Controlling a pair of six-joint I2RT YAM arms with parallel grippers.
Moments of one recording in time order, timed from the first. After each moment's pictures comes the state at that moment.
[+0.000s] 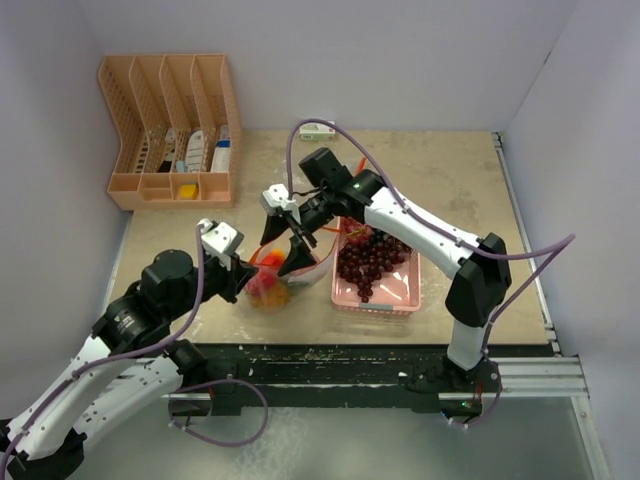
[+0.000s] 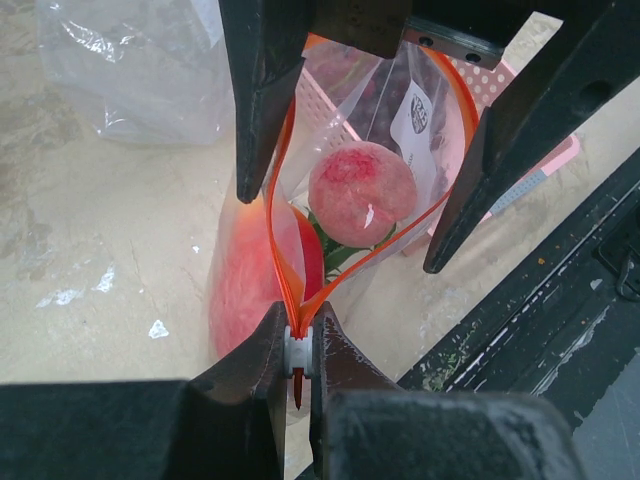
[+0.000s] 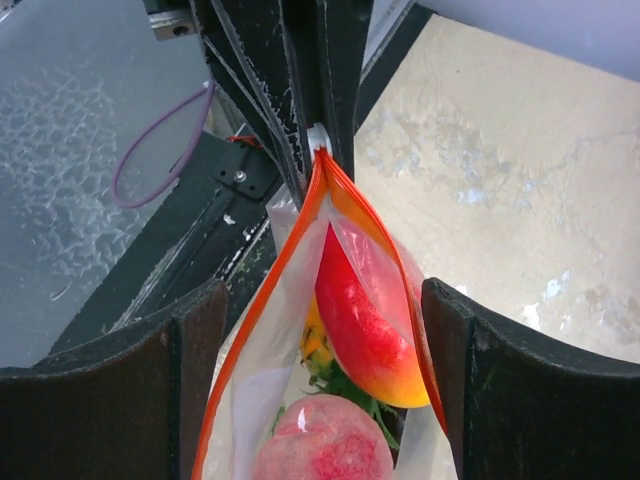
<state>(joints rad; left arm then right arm) -0.72 0.54 0.81 -0.62 0.01 -0.14 0.80 1.83 1.74 -0.78 -1.15 -0.79</state>
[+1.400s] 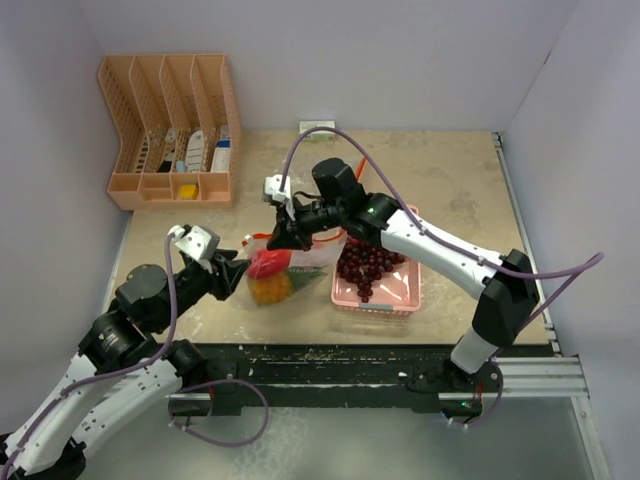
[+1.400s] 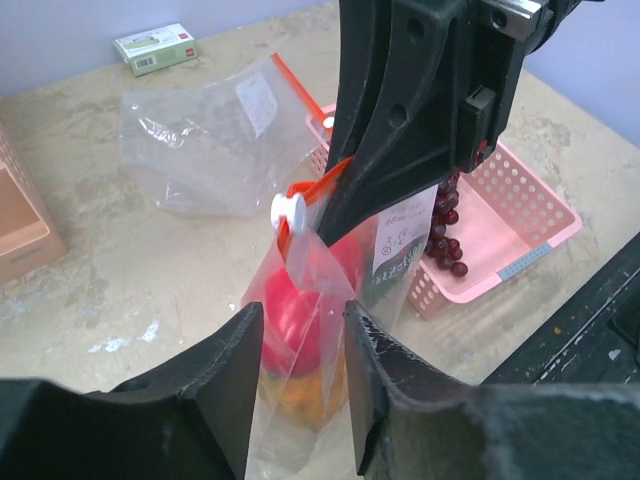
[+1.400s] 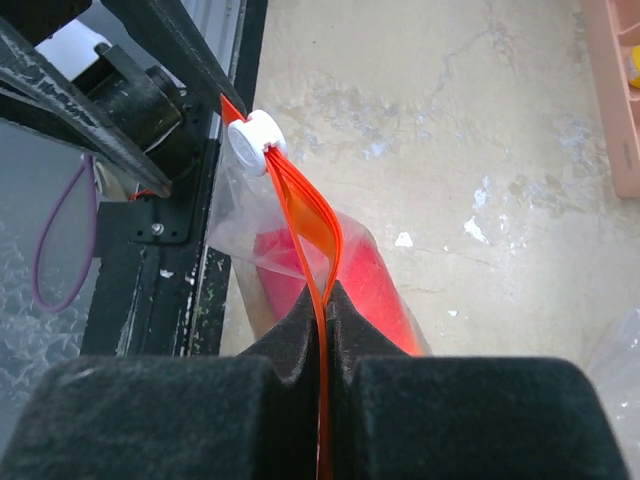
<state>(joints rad) -0.72 0.44 0.80 -0.53 -0.08 -0.12 0.85 1.65 1.47 -0.31 -0.73 -0.26</state>
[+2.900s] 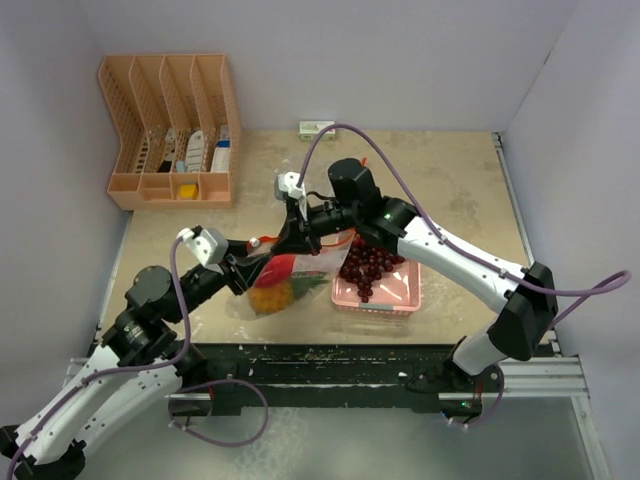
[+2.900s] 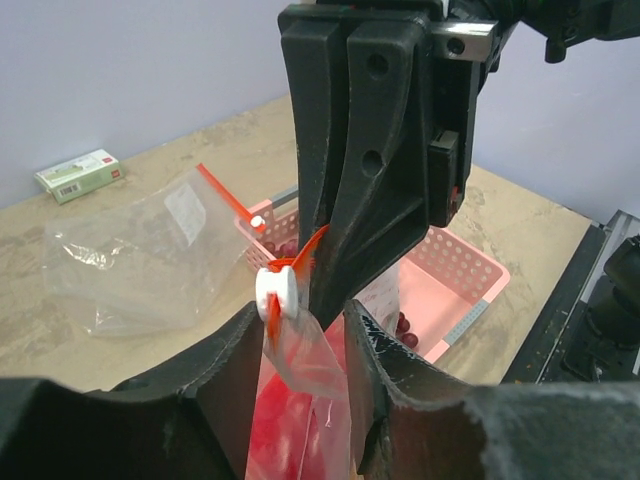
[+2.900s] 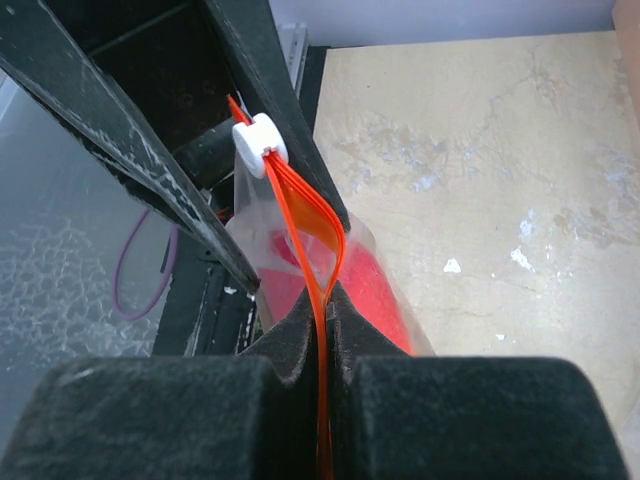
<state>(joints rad) -0.72 0.43 0.64 -0.13 0.10 -0.09 0.84 1.54 1.40 -0.24 -0.83 -0.14</state>
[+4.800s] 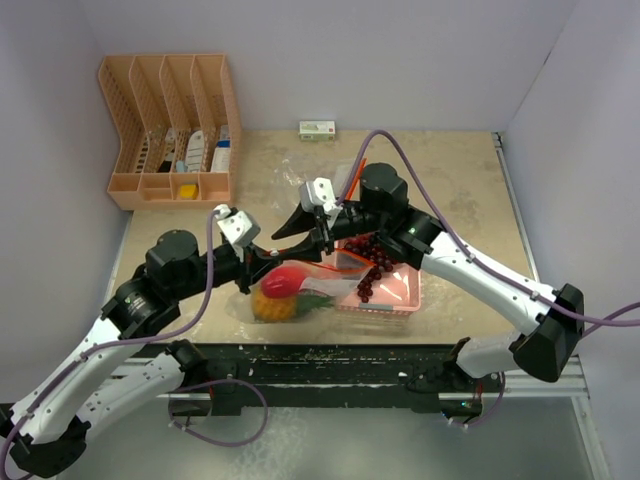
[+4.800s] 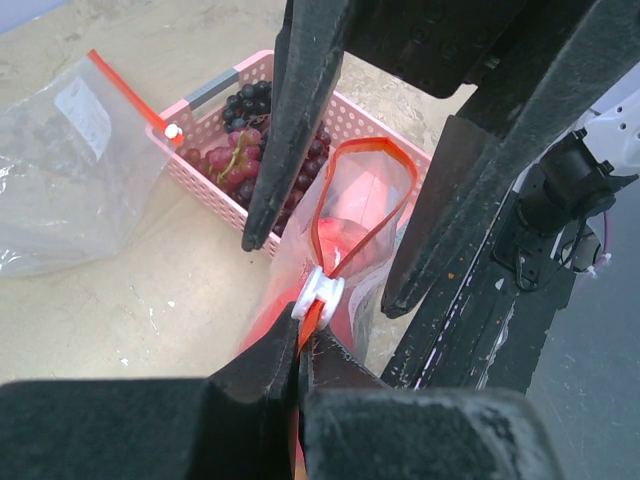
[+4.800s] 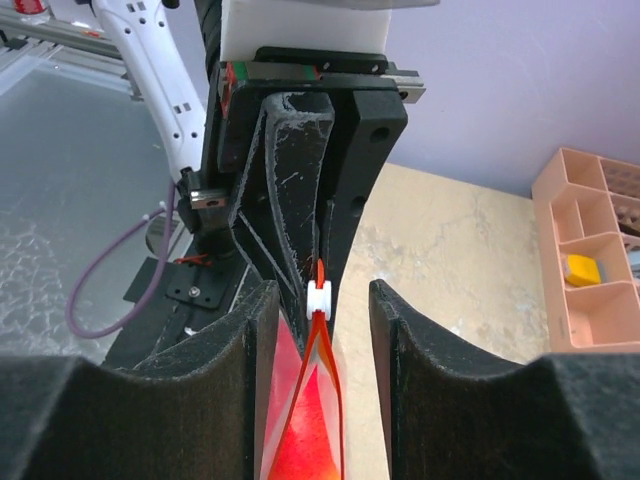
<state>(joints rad) -0.72 0.68 0.91 -0.45 0.28 -0.10 0.84 1.37 1.29 0.00 -0.90 -0.21</state>
